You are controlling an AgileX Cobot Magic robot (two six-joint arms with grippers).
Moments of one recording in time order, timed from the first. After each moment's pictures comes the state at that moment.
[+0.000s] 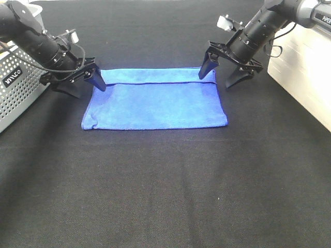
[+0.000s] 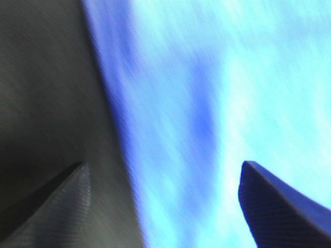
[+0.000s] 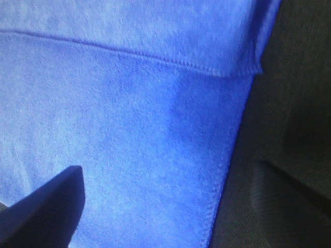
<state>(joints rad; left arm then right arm) -0.07 2.45 -1.96 -0.56 0.92 0.26 0.11 2.59 -2.36 0.47 1.20 -0.16</state>
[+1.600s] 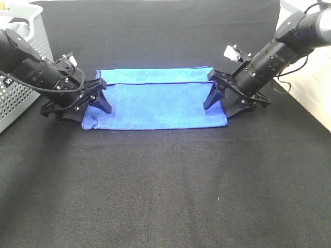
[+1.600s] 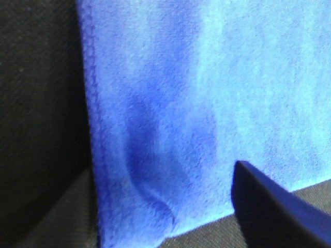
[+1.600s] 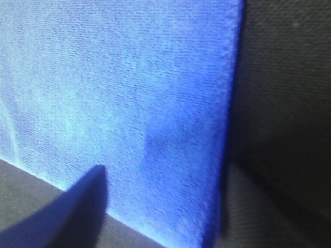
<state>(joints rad) -0.13 2.24 -1.42 -0.80 0.60 0.34 0.11 2.33 -1.64 0.64 0.88 -0.32</state>
